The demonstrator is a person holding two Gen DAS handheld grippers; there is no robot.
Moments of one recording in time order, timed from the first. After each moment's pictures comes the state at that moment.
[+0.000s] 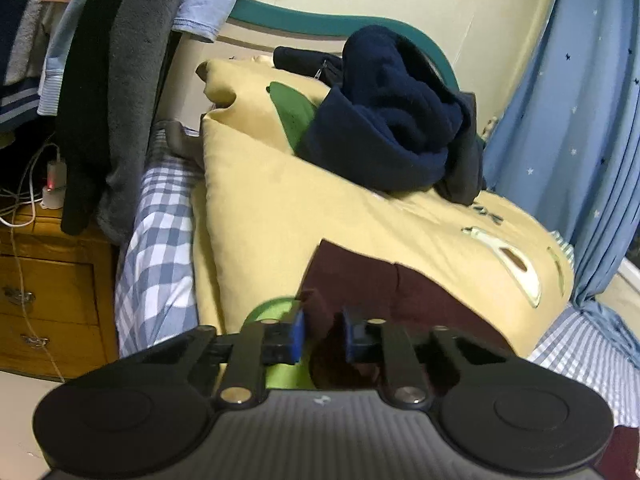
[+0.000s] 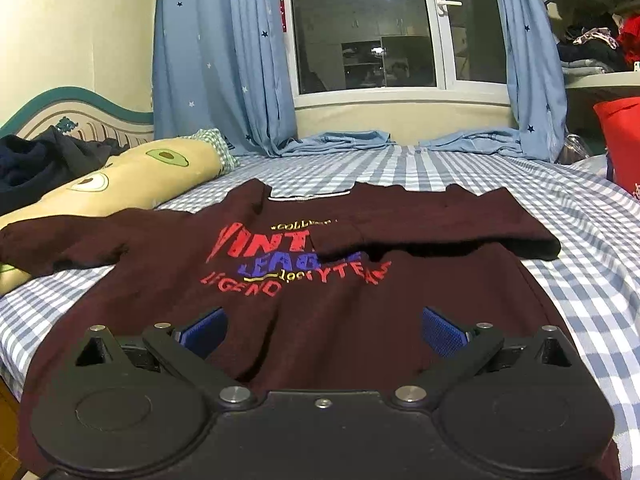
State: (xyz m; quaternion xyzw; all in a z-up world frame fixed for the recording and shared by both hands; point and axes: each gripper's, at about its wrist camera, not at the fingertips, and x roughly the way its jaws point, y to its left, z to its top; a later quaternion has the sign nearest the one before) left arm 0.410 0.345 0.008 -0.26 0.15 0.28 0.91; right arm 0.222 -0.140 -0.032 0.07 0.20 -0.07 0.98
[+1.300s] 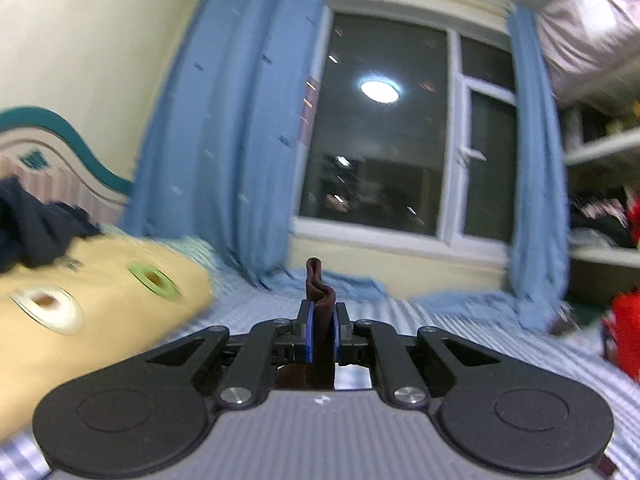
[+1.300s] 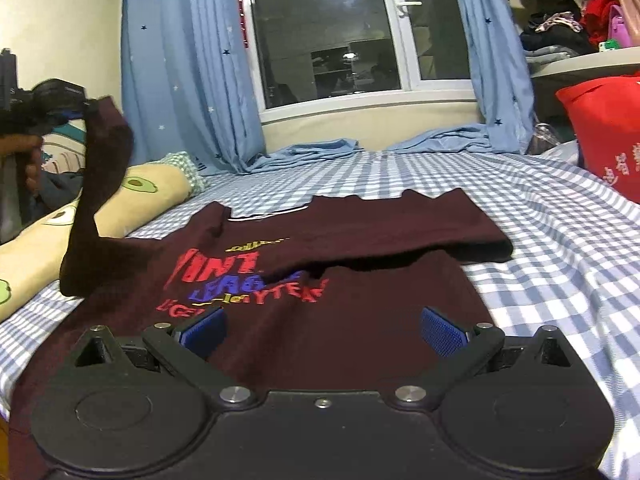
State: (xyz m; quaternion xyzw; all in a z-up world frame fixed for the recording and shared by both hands) left arm 0.429 -0.032 0.099 -0.06 0.06 -0.16 0.98; right arm 0.208 -0.198 -0.029 0.10 0.19 -0.11 0.97
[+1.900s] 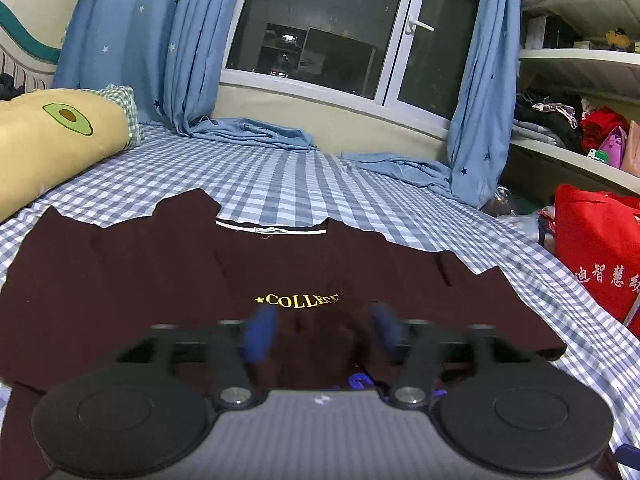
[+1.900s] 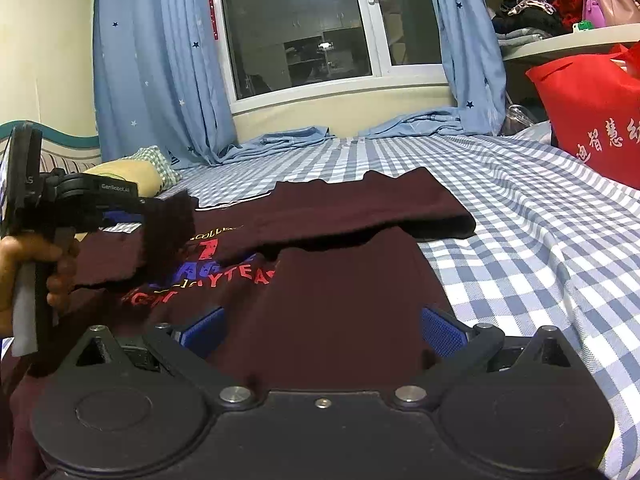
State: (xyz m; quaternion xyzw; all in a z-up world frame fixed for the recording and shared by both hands) left arm 0.412 -0.066 -0.009 -0.06 0.25 -0.27 0.93; right arm 0.202 -0.217 -0.046 0.12 0.21 -0.13 0.96
